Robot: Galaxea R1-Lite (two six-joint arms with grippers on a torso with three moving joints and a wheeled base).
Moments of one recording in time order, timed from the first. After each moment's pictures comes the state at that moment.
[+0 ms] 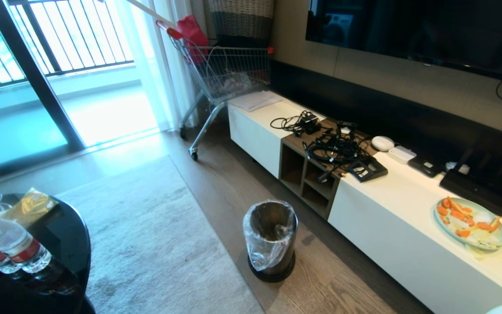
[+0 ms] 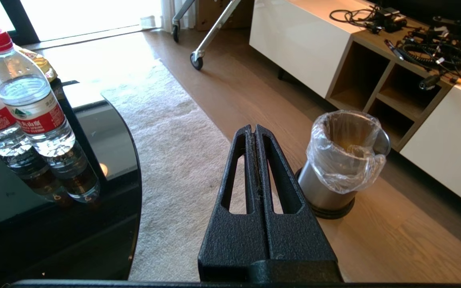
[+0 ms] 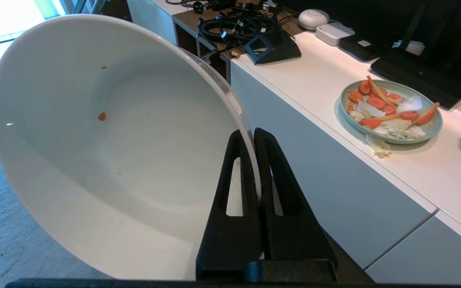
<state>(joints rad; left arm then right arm) 0.00 0.00 0.00 -0.01 0.01 -0.09 0.00 0.00 0.00 0.00 0.02 -0.02</state>
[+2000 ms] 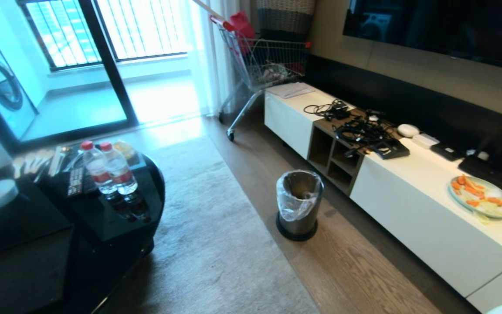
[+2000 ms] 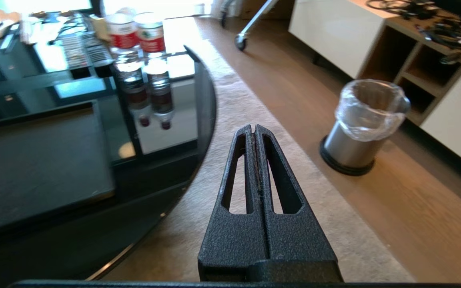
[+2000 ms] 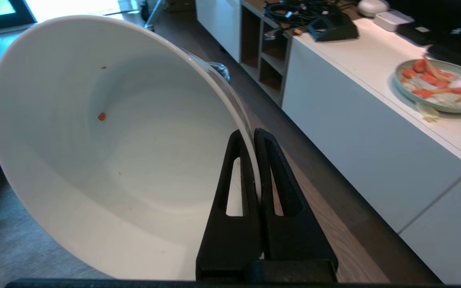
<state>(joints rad) 0.00 0.00 0.00 -0.01 0.01 -0.09 0.00 0.00 0.00 0.00 0.02 -0.01</state>
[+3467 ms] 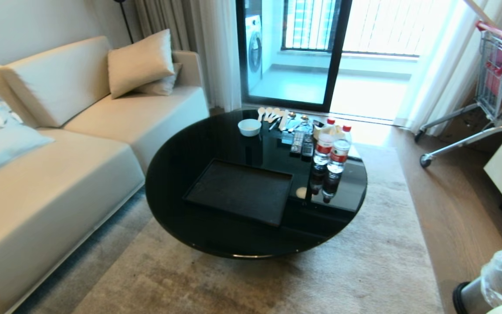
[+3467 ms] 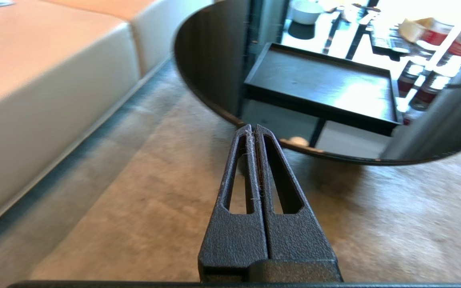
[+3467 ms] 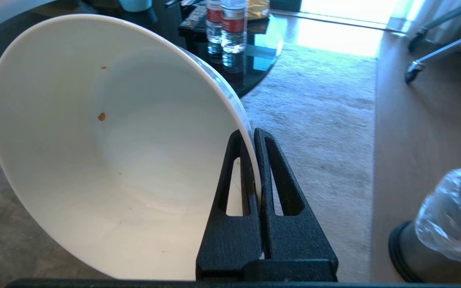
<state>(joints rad) 0.00 0.00 0.00 -0.01 0.01 -0.09 0.00 0.00 0.00 0.00 0.02 -0.01</state>
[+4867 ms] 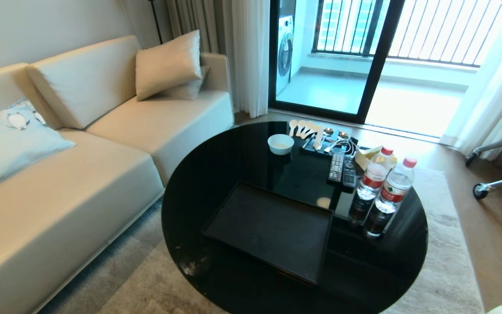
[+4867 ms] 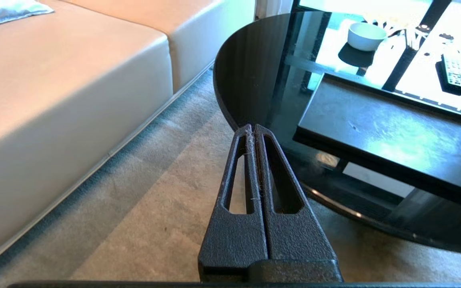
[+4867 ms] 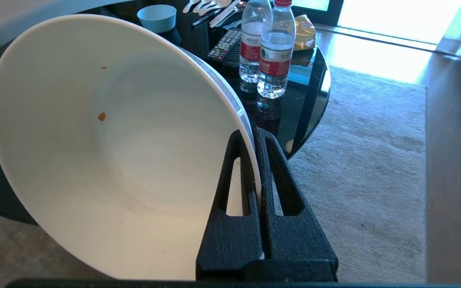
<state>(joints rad) 0.00 0.00 0.00 -0.01 0.01 -0.09 0.00 0.00 0.00 0.00 0.02 -0.01</state>
